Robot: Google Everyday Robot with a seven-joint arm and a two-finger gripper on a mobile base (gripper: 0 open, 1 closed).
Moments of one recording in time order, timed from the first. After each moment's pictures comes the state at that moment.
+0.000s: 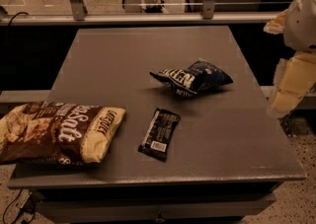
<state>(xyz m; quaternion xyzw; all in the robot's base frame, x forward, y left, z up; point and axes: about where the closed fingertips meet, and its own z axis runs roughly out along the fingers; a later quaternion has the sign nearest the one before) 0.438 -0.215 0.981 -0.60 0.78 -0.04 0.17</state>
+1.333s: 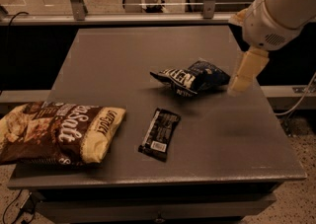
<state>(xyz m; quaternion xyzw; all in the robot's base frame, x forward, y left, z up) 0.531 -0.186 0.948 -0.63 0.73 -0.04 0.25</state>
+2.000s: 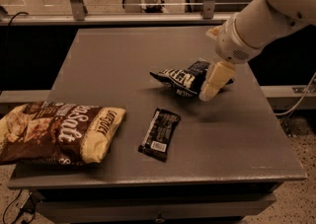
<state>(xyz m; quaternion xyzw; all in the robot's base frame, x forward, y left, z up) 0.566 -0.139 0.899 -0.62 0.73 0.01 0.29</state>
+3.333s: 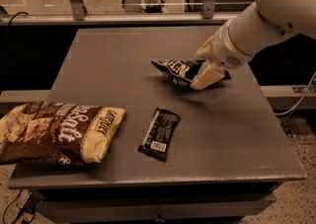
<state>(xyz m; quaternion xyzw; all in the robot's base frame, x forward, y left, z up) 0.571 -0.128 0.884 -0.61 0.73 0.02 0.30</state>
